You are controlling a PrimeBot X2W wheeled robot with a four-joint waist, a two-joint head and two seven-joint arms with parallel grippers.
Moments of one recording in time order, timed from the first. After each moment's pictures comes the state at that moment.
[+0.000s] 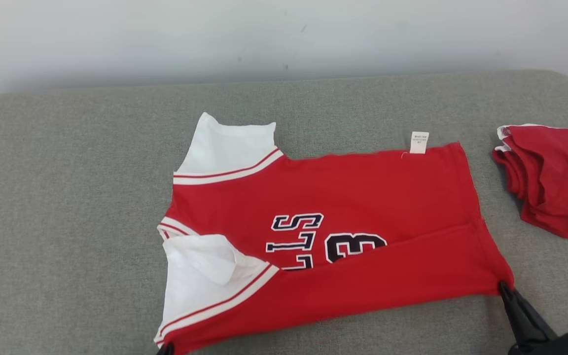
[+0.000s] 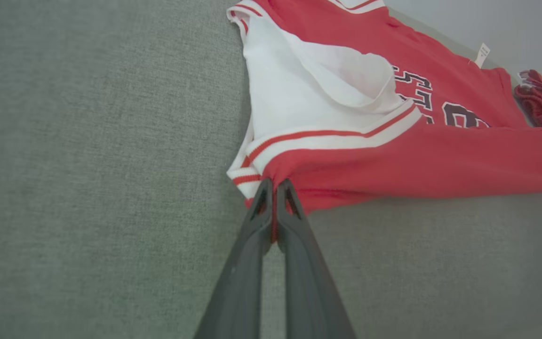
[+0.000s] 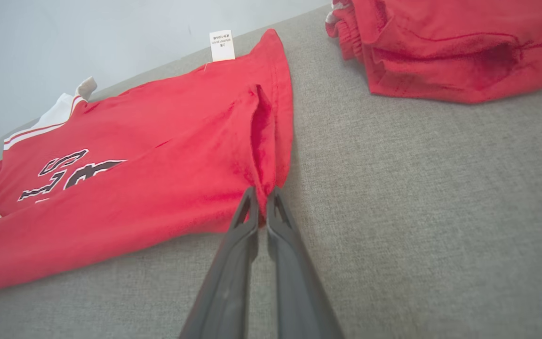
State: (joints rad) left arm 0.16 0.27 -0.27 -0.05 -0.60 0.06 0.08; right arm -0.08 -0.56 0.38 0.38 0.91 0.13 -0.26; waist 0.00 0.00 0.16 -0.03
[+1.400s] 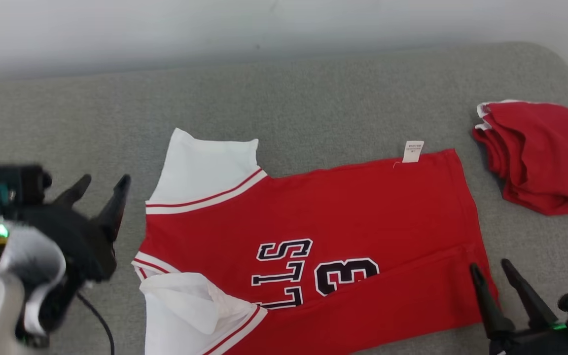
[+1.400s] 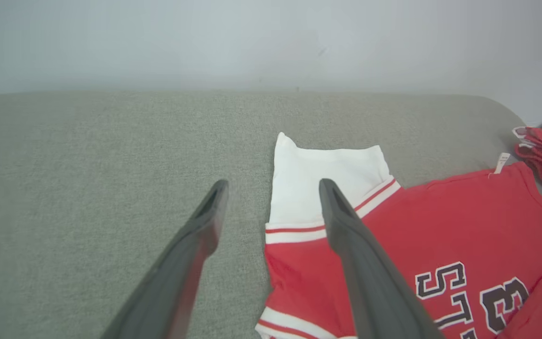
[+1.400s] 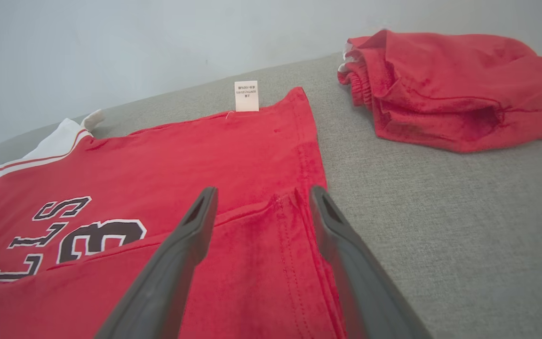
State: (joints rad) left arm -0.40 0.47 -0.21 -0.03 -0.69 0.04 0.47; right arm 0.00 -0.47 0.25 0.19 0.68 0.13 -0.26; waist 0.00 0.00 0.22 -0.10
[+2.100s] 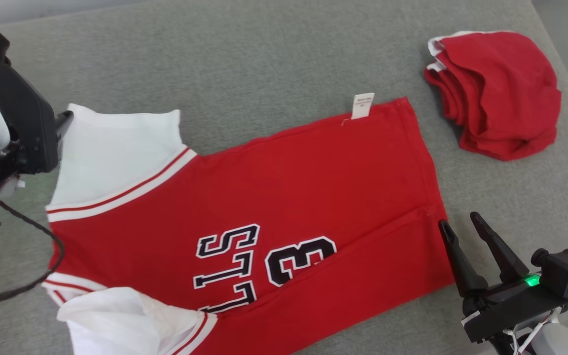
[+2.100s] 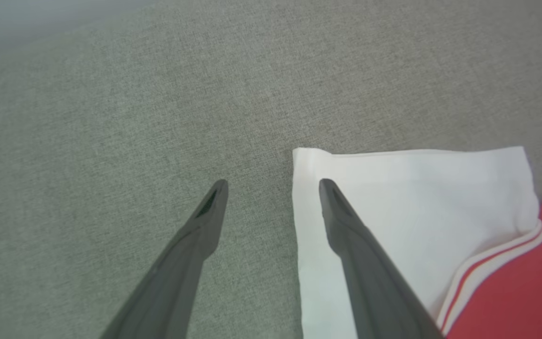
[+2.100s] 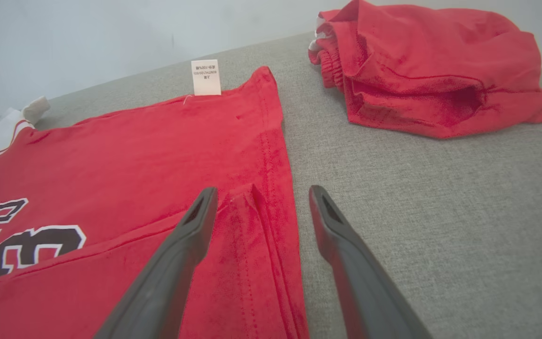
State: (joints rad) left arm -0.96 0.55 -0.36 0.46 -0.66 -0.06 0.86; right arm -0.19 -0.46 0.36 0.20 0.68 0.13 -0.26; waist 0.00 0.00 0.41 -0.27
